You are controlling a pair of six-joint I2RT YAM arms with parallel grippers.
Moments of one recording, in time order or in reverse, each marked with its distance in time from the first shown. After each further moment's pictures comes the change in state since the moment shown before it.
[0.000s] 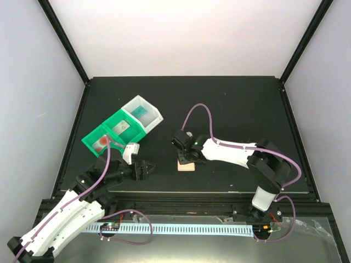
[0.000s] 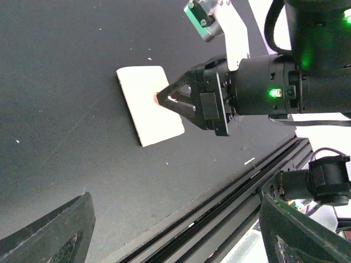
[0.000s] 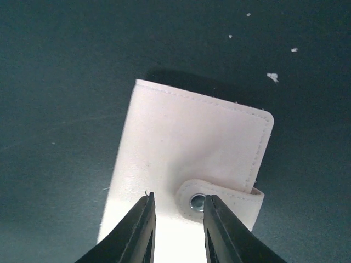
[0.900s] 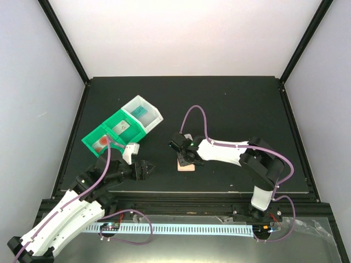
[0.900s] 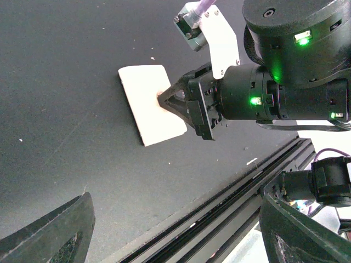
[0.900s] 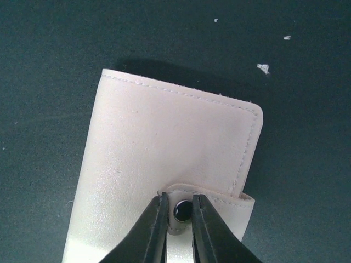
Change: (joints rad) left arm 0.000 0.002 0.000 -0.006 -0.006 0.000; right arm 0.013 0.077 0.019 -0.032 0.062 0.003
